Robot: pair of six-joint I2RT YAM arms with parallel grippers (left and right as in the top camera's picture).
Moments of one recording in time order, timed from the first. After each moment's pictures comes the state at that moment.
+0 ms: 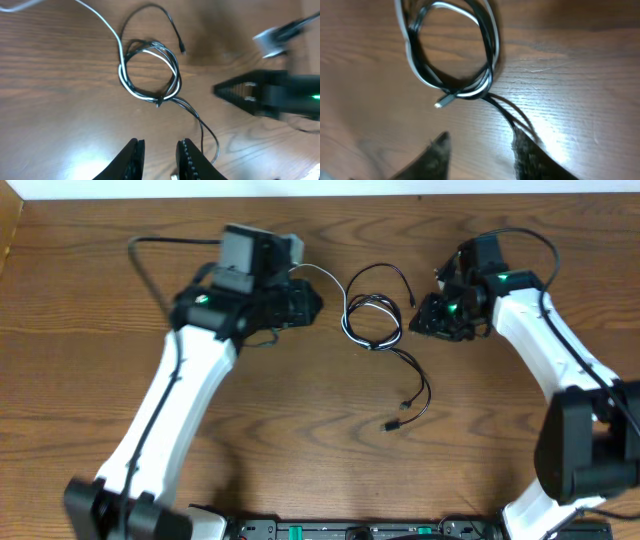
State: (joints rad) left arm -0.33 1.58 1.44 -0.80 0.38 -0.37; right arm 0.15 1.80 1.36 -0.81 -0.41 0.35
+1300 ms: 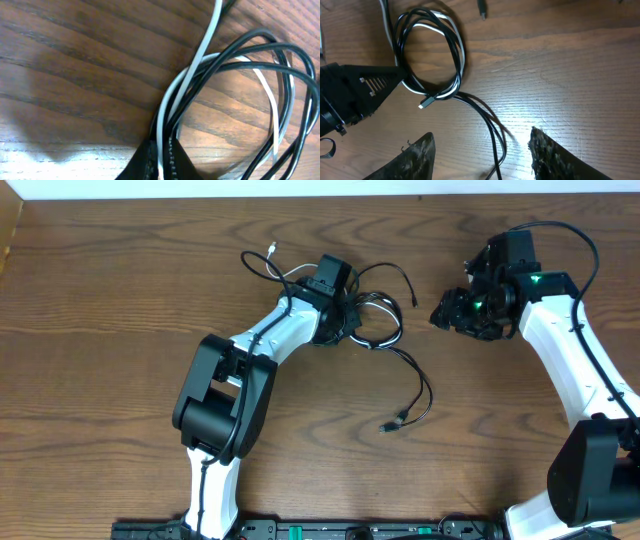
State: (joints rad) left arm -0.46 2.12 1.44 -0.48 0.21 -0.83; right arm 0.10 1.72 1.36 -0.88 -0.31 0.35
